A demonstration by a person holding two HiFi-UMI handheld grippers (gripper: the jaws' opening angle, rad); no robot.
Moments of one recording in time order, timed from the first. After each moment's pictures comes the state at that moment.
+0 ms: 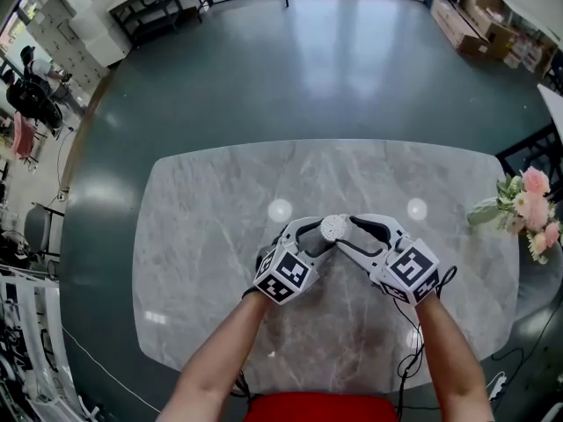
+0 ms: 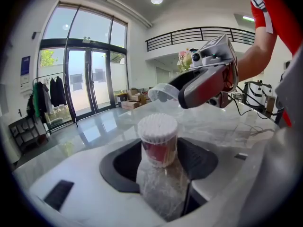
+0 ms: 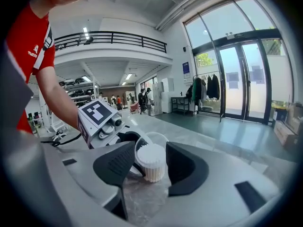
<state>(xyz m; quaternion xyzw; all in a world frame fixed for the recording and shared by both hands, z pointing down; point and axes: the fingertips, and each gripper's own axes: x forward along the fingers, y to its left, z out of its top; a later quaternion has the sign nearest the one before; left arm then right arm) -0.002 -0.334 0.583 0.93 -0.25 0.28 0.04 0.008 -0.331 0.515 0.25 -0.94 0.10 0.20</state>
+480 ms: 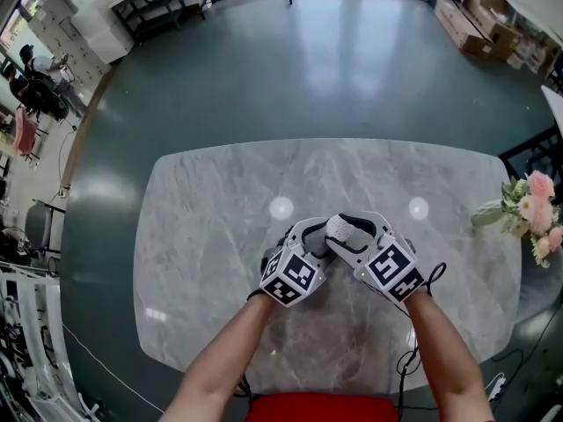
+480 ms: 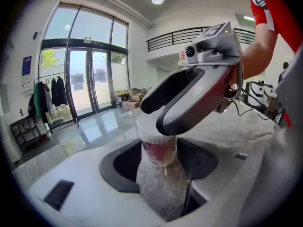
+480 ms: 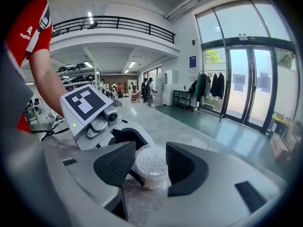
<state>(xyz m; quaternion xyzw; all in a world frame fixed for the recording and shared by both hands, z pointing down) 0.002 -0.334 0.583 0.92 -0.26 0.27 0.04 -0.023 -0.338 0.529 0.24 -0.93 0.07 0.27</state>
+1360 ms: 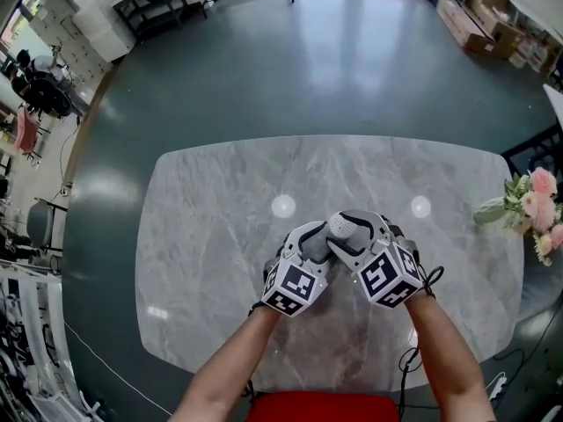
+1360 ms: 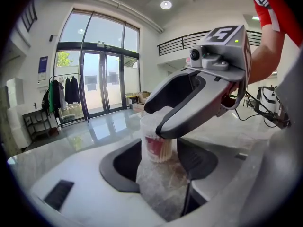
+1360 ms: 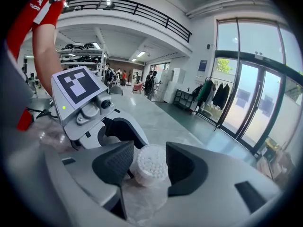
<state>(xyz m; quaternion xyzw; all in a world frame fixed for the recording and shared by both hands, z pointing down) -0.012 -0.323 0.572 0.91 -0.33 0.24 0.05 -0.030 -0.331 0.531 0.24 -0.91 -0.03 0.33</state>
